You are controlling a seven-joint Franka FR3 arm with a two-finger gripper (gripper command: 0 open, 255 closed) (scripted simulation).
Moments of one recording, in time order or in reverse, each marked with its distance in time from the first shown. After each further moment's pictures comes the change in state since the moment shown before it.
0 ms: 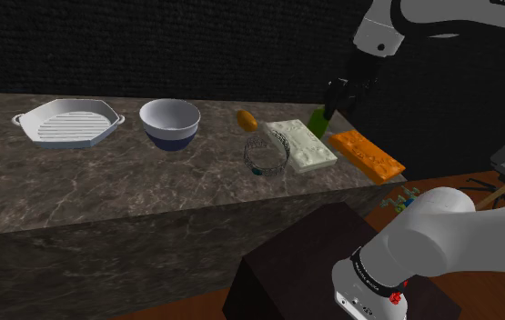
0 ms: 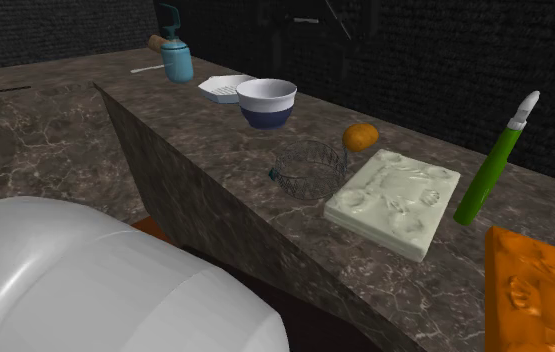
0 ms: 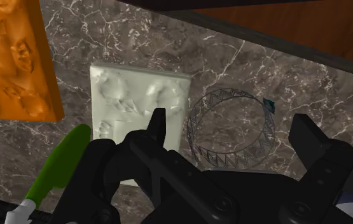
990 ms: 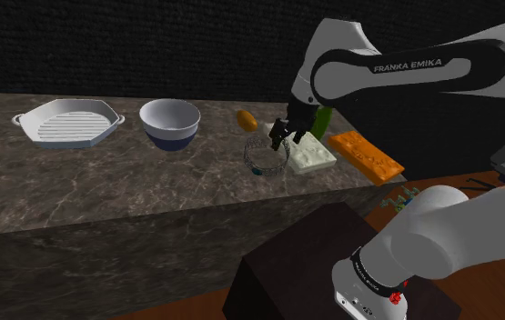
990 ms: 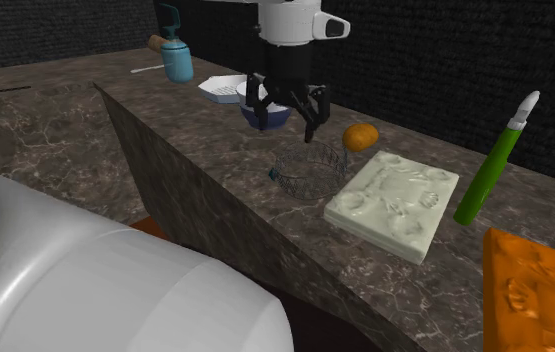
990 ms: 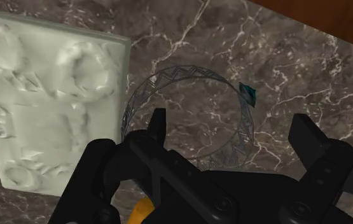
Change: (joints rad) arm 0.073 0.264 0.068 -0.188 0.071 0.501 0.030
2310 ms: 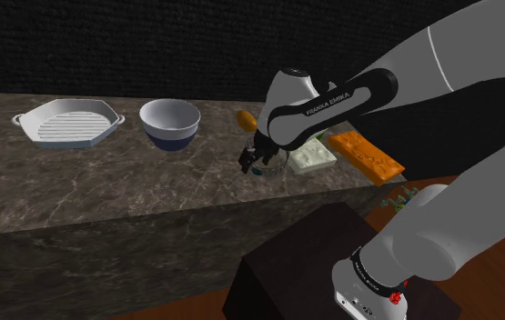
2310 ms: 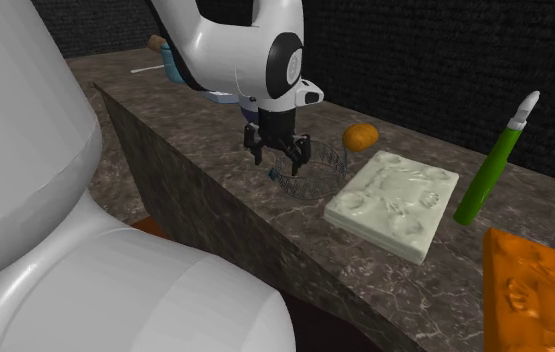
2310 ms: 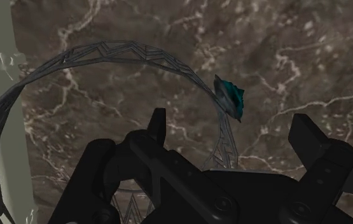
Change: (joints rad) arm 0.043 0.380 0.052 -0.014 0.030 0.430 0.015
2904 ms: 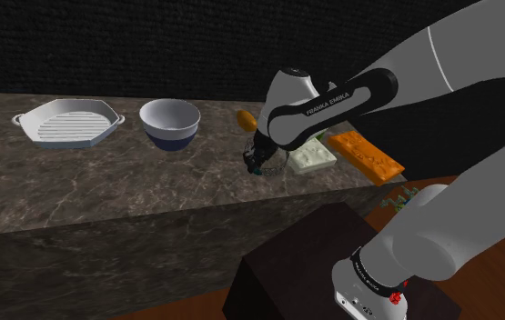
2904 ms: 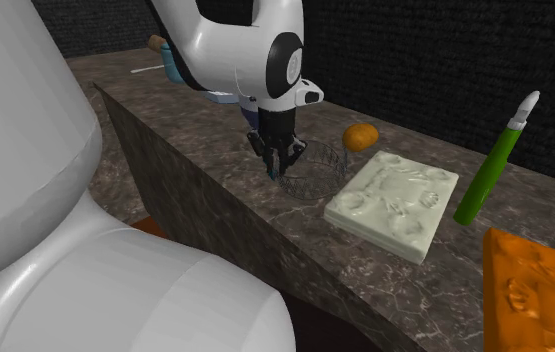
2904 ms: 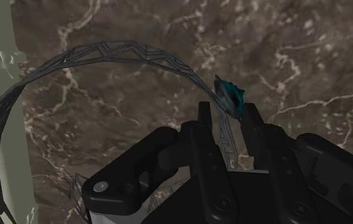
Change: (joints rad) arm 0.000 0.000 0.000 0.001 0.000 0.001 0.000
